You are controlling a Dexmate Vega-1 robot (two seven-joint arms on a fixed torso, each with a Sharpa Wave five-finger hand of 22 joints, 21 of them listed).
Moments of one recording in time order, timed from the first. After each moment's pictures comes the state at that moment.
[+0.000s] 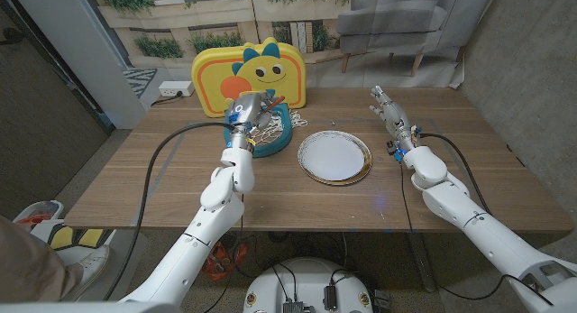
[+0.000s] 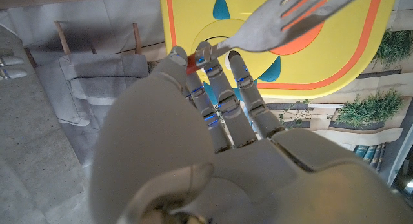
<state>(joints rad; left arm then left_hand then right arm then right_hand) 1.03 0.27 0.34 -1.80 1.01 0.24 0.37 1.35 0.16 0.27 -0.15 0.17 0.75 -0.05 0.38 0.37 0.86 -0.19 0.48 0.48 1.01 -0.16 0.34 0.35 0.40 -0.05 0.91 0.21 -0.87 -0.56 -0.38 -1.39 0.34 0.39 -0.10 0.20 0.07 0.05 -0.05 0.19 0.10 0.01 0.20 0.19 0.13 0.03 0.21 0.20 -0.01 -0.03 0.21 0.20 0.17 0.08 0.19 0.16</state>
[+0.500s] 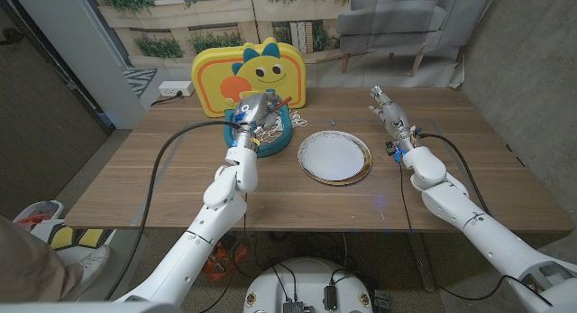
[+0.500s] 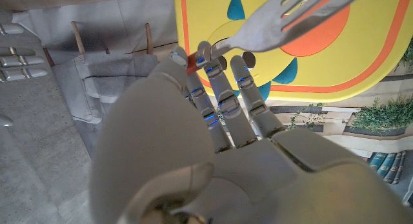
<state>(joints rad) 1.01 0.27 0.36 -1.79 1.00 0.21 0.36 1.36 0.16 0.27 -0.15 0.17 0.75 -0.05 0.37 0.37 0.86 -0.19 0.48 0.48 1.01 -0.16 0.34 0.35 0.40 -0.04 0.92 0.21 -0.87 -0.56 -0.38 -1.39 0.34 0.40 -0.11 0.20 0.07 0.05 -0.05 0.19 0.10 0.01 0.20 0.19 0.13 0.03 0.21 0.20 -0.01 -0.03 0.21 0.20 0.17 0.08 0.19 0.16</state>
